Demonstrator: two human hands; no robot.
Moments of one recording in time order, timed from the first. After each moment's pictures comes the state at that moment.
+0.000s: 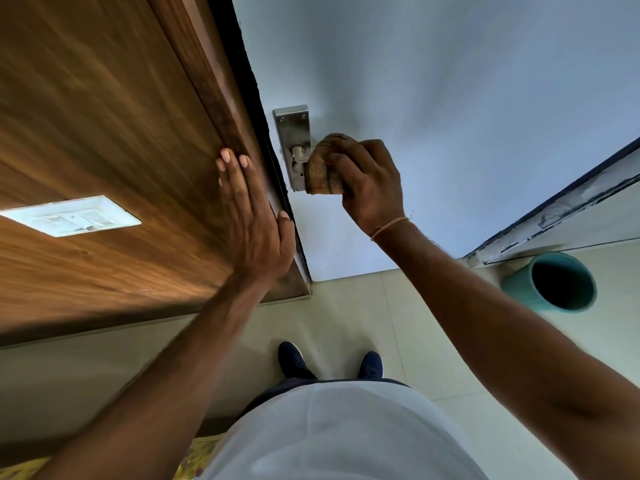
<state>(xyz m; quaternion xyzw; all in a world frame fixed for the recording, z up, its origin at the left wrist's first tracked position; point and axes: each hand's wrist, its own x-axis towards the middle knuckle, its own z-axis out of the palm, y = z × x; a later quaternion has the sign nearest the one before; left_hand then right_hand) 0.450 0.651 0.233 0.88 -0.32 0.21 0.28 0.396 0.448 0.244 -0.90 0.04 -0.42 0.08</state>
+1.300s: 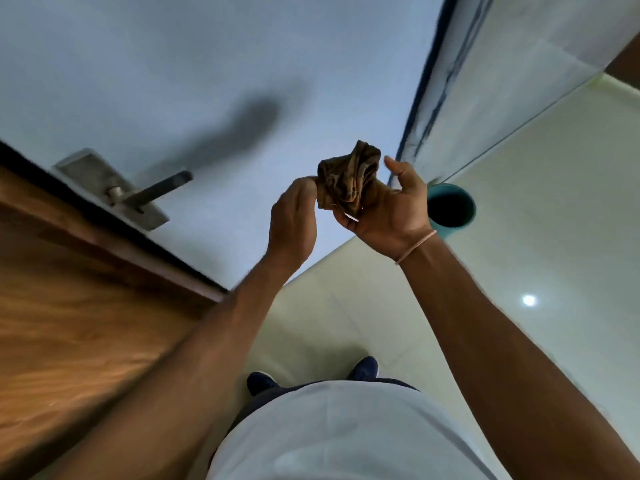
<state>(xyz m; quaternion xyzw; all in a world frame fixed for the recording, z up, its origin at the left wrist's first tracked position) 0.277 0.463 0.254 0.72 -0.39 -0.25 0.51 0.132 0.357 0.260 -0.24 0.26 -0.23 0.91</state>
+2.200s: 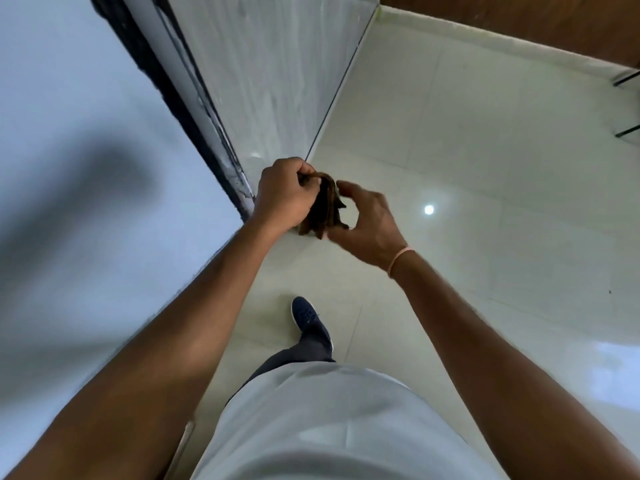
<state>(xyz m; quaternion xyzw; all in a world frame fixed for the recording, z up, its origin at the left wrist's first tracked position) 0.047 0.126 0.243 0.64 -0.66 -0.31 0.25 -0.119 0.191 0.230 -0.65 0.64 -0.26 0.33</state>
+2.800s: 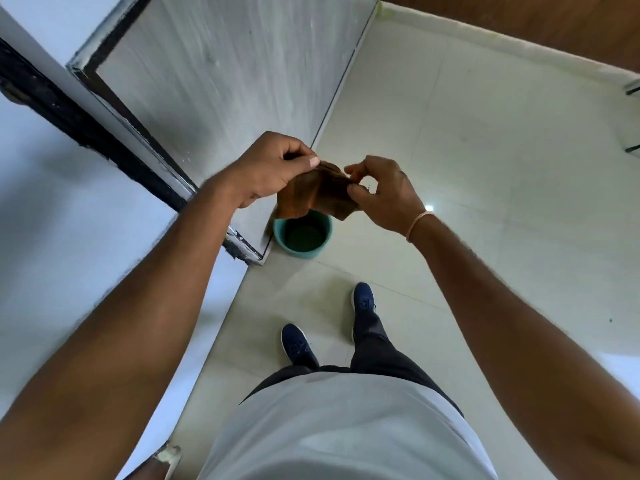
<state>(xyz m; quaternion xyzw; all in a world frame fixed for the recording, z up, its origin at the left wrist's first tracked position) 0.020 -0.090 0.266 0.53 -0.67 -0.48 0.19 -0.215 -0.037 0.222 -0.64 0.65 -0.25 0.33</state>
